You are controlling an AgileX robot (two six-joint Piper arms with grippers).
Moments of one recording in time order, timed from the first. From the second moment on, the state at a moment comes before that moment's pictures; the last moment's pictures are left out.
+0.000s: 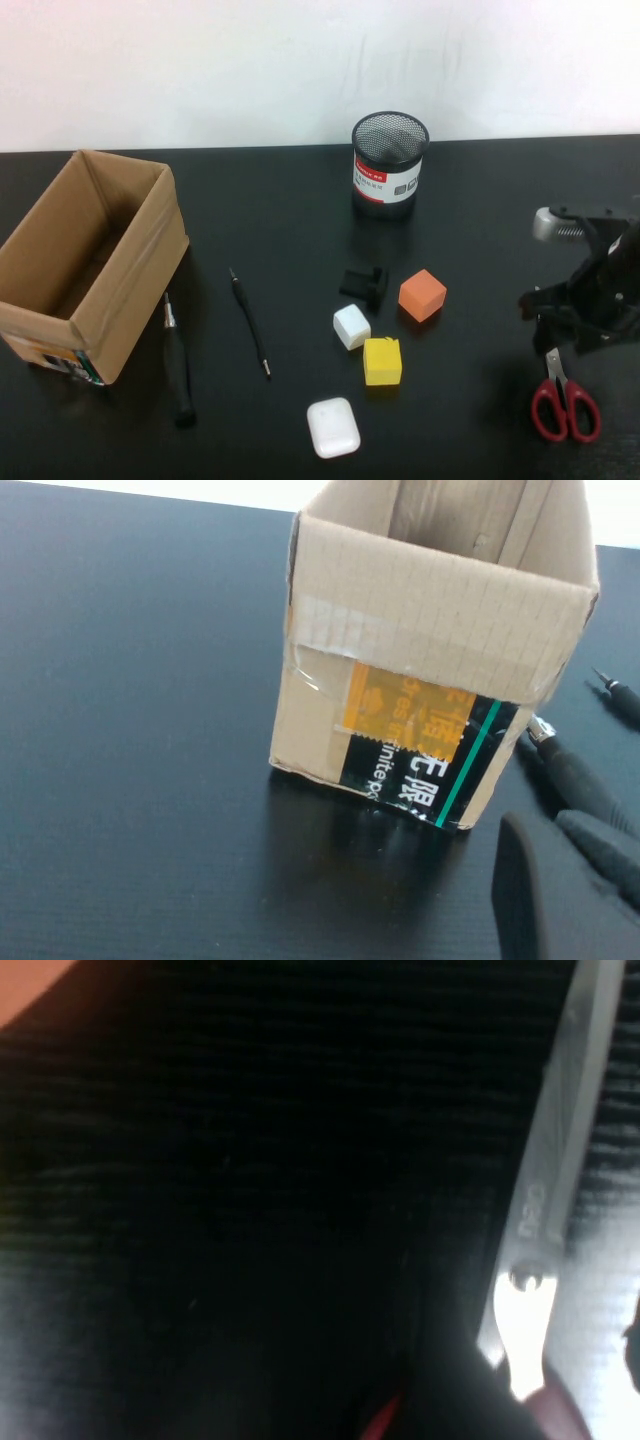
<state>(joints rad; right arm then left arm) 0.17 1.75 -1.06 0.25 0.75 -0.06 -0.12 -0.01 0.02 0.07 0.37 -0.14</state>
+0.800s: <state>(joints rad) 0.32 1.86 -1.13 -0.08 0.84 0.15 -0.12 -0.01 0.02 0.07 0.37 -0.14</state>
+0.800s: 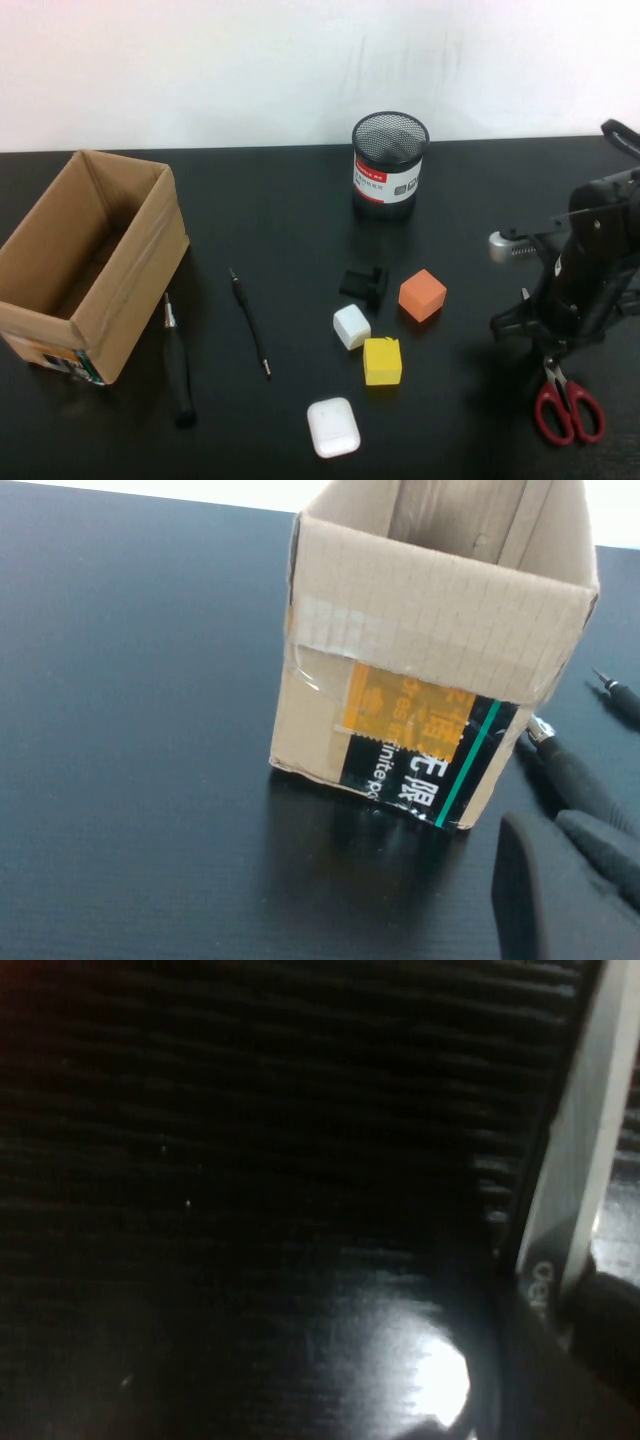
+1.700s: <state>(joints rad) 0.42 1.80 -1.50 1.46 0.85 -0.81 -0.12 -0.01 0.02 0.07 0.37 -0.14</state>
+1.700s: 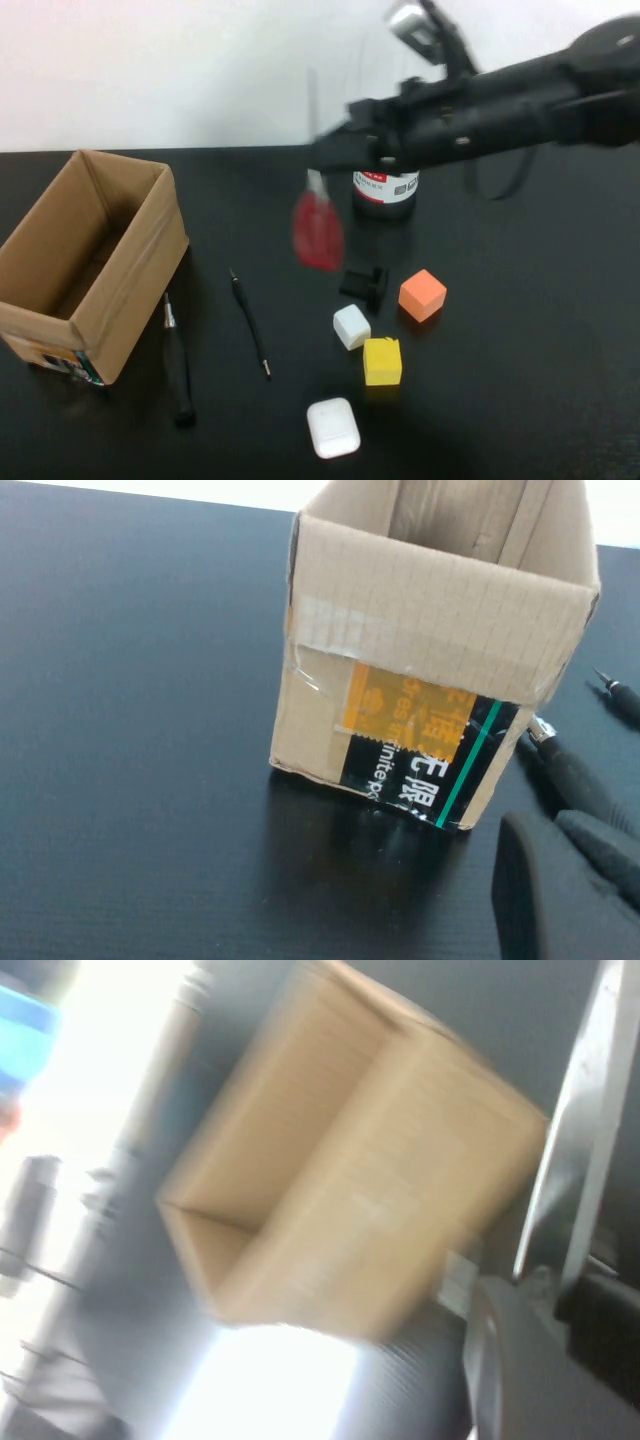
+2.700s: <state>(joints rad) 0.74 2.37 -2.22 1.66 0.72 -0.85 -0.12 -0.01 0.02 0.07 0.37 -0.14</state>
